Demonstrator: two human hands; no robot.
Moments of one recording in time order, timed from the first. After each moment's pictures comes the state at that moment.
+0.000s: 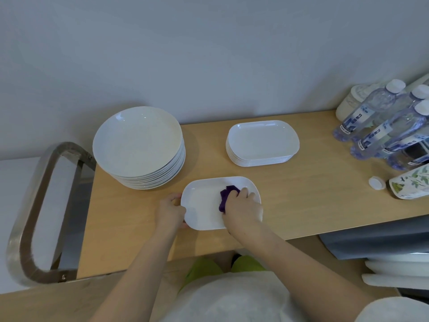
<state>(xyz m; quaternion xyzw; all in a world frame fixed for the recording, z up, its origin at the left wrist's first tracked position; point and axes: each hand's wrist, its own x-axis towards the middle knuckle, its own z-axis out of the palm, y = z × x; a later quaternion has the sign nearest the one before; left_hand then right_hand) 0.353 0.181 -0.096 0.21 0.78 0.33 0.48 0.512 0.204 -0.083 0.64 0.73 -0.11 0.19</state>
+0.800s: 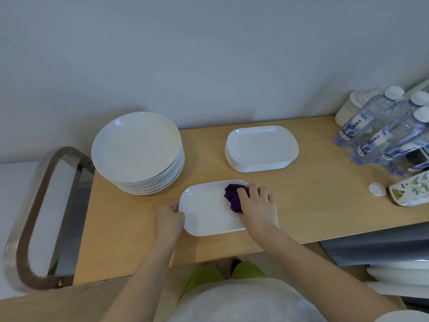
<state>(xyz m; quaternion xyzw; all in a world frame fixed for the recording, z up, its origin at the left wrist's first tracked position) 0.357 0.178 -0.096 0.26 0.79 0.33 0.45 0.556 0.217 -0.098 0.61 0.78 0.03 0.09</state>
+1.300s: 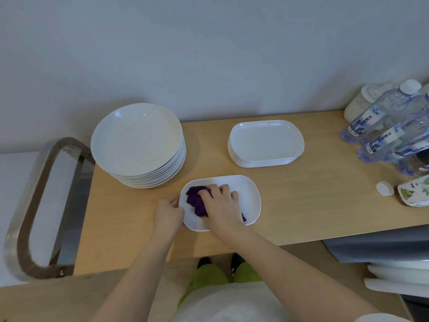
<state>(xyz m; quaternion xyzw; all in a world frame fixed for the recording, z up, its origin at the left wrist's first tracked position) 0.354 0.176 -0.095 0.28 0.78 0.32 0.46 0.487 0.210 -0.108 0.51 0.85 -0.10 0.03</state>
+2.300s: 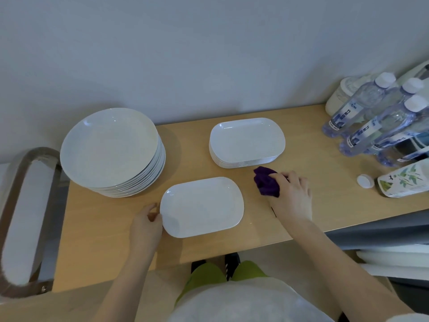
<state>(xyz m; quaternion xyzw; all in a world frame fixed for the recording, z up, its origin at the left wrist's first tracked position) 0.357 0.165 -0.099 0.30 0.83 0.30 0.36 0.653 0.245 -0.078 0.72 0.68 -0.11 -0.10</state>
